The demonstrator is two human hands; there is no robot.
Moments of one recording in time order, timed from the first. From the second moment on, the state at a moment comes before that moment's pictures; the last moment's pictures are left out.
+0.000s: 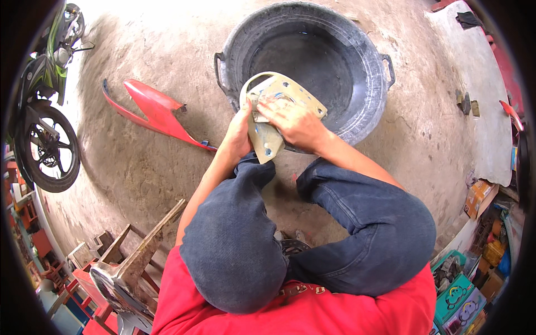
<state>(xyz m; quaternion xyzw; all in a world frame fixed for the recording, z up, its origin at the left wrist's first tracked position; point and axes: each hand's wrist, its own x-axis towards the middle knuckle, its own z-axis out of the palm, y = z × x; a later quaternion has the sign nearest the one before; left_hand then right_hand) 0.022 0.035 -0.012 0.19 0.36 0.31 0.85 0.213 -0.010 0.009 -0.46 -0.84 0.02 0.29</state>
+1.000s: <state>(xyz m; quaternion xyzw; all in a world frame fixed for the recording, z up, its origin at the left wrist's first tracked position) 0.019 0.036 -0.016 0.21 0.35 0.28 0.87 0.237 0.012 -0.006 -0.60 -0.73 0.06 0.33</state>
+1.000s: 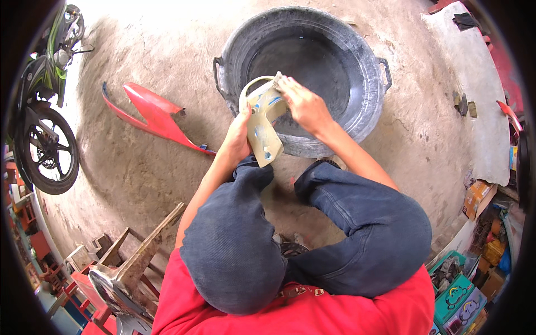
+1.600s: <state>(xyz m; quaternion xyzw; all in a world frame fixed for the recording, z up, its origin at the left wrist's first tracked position) 0.024 0.039 -0.009 0.19 0.36 0.28 0.87 0.234 0.007 0.000 -0.53 -0.80 0.03 0.29</state>
